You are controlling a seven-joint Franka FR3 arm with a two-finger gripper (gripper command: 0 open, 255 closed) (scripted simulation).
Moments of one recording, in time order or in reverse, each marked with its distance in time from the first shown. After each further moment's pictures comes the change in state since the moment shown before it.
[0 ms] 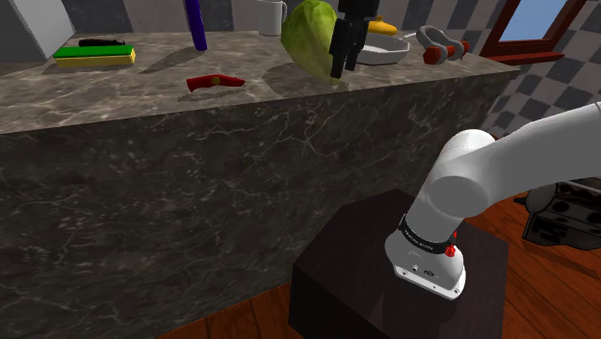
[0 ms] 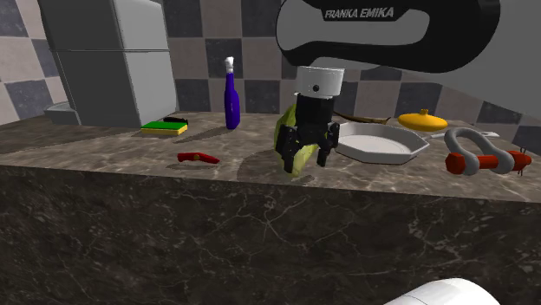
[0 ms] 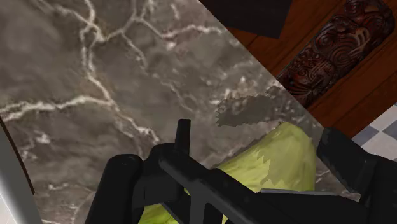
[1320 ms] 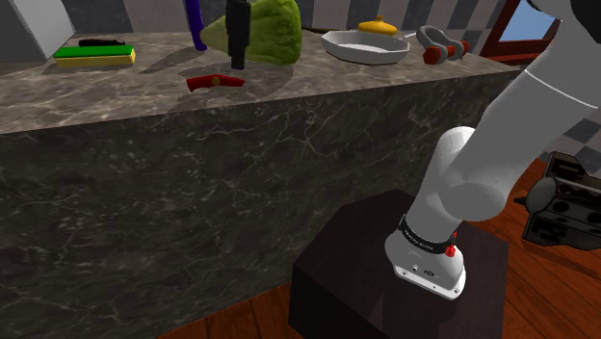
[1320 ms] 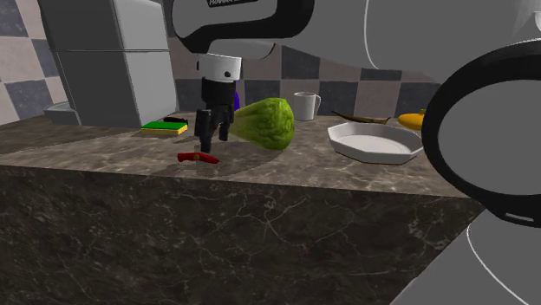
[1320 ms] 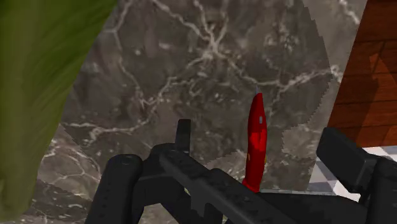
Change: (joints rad) arm 0.245 0.518 0.085 0.445 0.046 0.167 -0.470
